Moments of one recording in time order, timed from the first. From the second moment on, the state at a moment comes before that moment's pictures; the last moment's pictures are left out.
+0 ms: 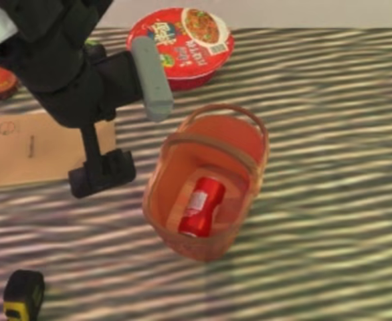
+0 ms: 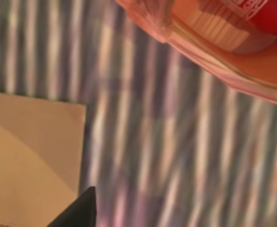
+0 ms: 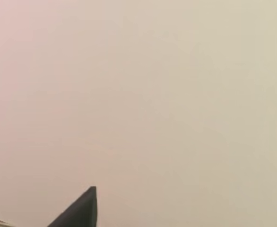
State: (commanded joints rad) left arm -0.52 1.59 1.47 -1.18 0.06 0.81; right arm 0.08 0.62 0.38 0.49 -0.31 -0.04
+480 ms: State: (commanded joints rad) left arm -0.68 2.13 2.09 -1.50 0.02 1.11; right arm 0.02 0.10 0.09 0.11 -0.06 -0.02
